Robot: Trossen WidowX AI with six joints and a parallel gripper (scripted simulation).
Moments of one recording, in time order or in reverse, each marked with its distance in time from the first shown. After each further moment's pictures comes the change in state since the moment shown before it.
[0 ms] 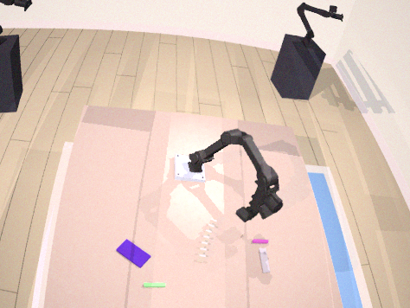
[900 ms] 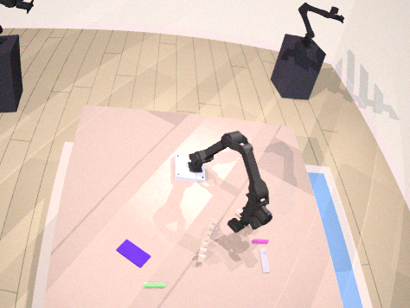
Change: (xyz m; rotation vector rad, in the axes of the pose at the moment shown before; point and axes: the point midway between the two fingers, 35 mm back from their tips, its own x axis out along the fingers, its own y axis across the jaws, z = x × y) arm 0.089 -0.003 -0.019 -0.018 0.024 0.003
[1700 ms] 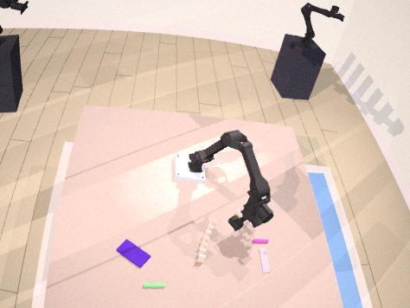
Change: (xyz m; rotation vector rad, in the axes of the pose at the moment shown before) arm -0.019 -0.001 -0.001 0.004 0.010 0.001
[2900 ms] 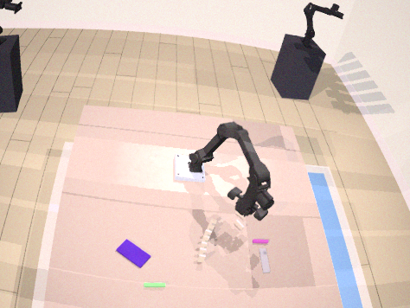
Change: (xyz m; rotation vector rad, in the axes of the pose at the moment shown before) arm -0.061 -0.004 -0.022 1.420 -0.015 0.009
